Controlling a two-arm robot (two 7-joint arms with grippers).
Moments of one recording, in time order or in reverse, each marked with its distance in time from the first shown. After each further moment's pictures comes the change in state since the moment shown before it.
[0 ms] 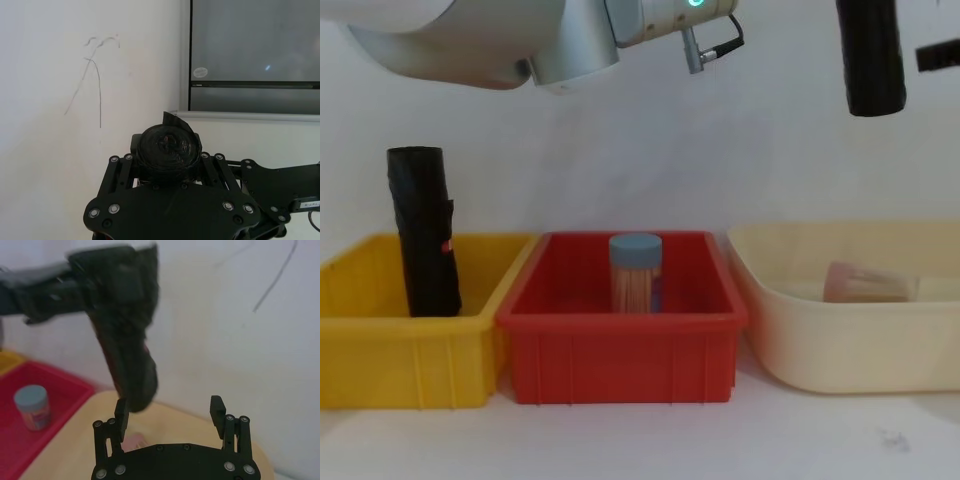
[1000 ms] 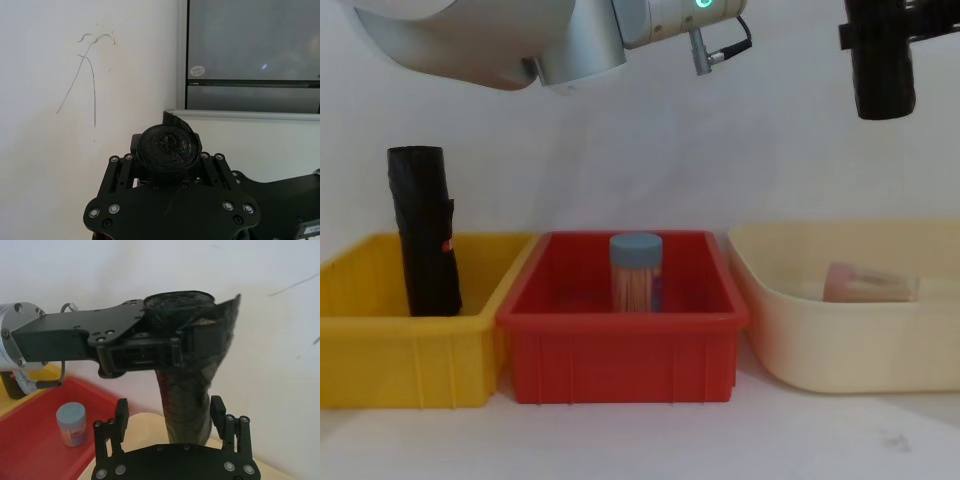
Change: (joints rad) left arm -0.030 -0.025 0.010 0.068 -0.017 -0.016 -0.025; right arm 0.086 -0.040 -0.083 0.062 0.028 -0.045 0.055
